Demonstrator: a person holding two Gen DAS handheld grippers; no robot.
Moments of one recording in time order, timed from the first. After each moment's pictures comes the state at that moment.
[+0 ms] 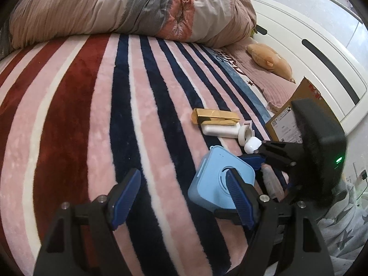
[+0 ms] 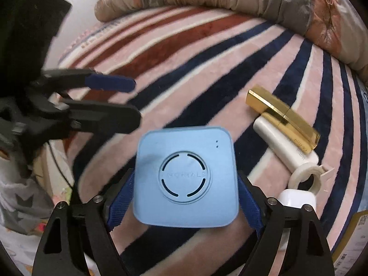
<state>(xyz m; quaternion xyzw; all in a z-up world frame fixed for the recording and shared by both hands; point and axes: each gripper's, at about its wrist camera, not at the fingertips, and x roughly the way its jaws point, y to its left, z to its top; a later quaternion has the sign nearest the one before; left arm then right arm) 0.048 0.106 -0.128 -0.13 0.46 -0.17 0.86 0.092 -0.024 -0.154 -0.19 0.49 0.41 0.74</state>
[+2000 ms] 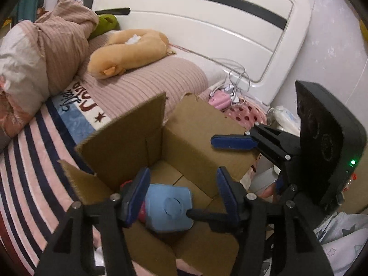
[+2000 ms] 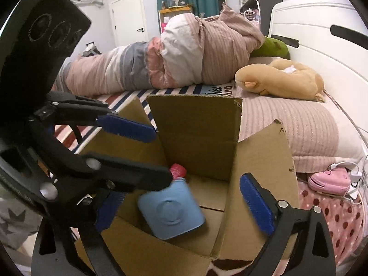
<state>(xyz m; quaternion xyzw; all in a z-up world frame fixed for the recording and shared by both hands) 0.104 -0.228 0.012 0.08 0.42 -0.41 0.81 0.055 -0.330 -0.023 -0.03 0.35 0.19 0.92</state>
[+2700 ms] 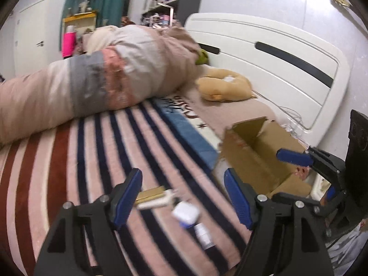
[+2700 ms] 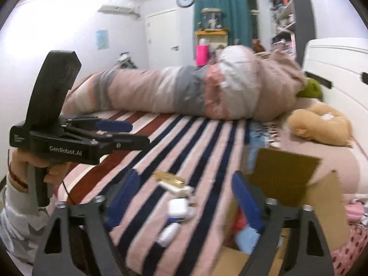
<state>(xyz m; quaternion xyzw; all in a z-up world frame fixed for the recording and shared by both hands) 0.049 -0.002 0.028 -0.01 0.34 -0.21 0.92 -0.005 -0.188 0.021 -0.06 0.27 0.28 0.92</state>
